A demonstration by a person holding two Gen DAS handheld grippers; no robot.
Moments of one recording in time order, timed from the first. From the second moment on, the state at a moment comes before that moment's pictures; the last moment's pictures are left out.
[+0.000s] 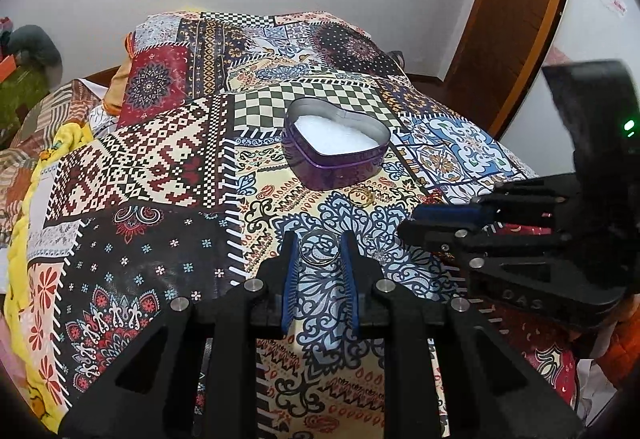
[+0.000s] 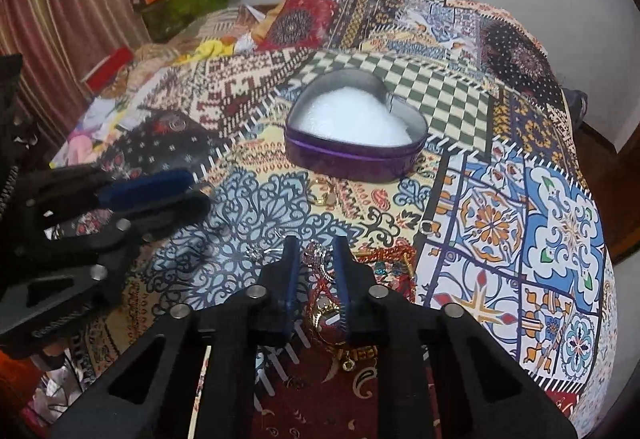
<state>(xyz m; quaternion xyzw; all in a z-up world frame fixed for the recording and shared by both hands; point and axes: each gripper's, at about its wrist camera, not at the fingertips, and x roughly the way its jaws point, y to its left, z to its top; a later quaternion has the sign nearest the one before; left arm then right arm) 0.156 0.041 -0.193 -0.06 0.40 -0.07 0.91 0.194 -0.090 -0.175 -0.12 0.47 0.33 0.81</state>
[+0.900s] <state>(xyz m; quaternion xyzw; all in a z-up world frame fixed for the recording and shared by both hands) 0.170 0.033 -0.134 -0.04 0.33 -0.07 0.94 0.216 -0.117 -0.101 -0.05 0.38 0.32 0.87</state>
